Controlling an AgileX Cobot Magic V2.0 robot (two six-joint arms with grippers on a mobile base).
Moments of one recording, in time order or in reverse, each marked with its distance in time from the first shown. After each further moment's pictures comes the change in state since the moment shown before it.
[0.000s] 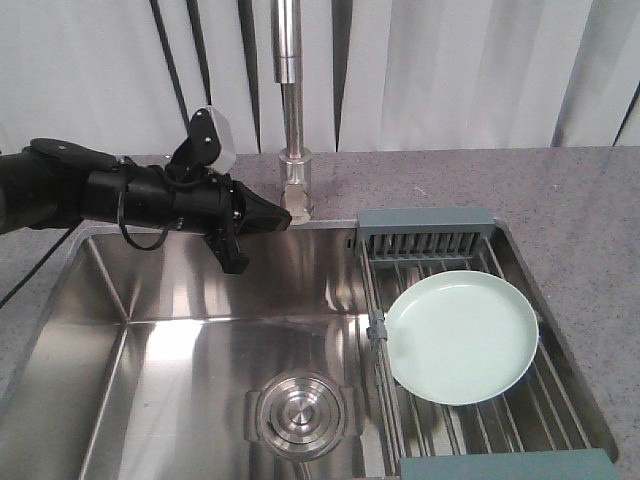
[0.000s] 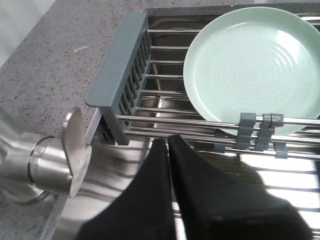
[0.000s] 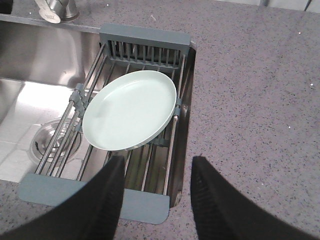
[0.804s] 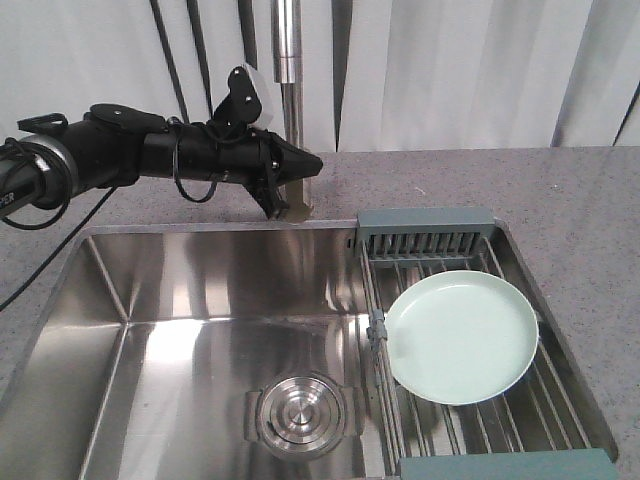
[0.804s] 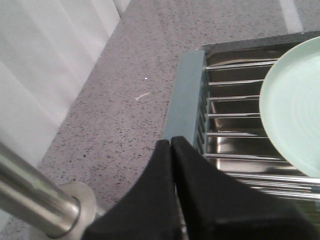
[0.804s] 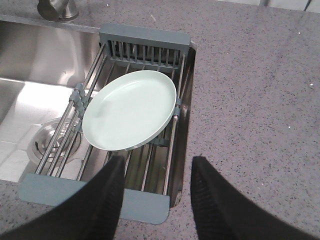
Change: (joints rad) left arm -0.039 0.221 -0.387 -0.012 -0.056 -0.021; right arm 0.000 0.000 0.000 0.000 0.000 0.000
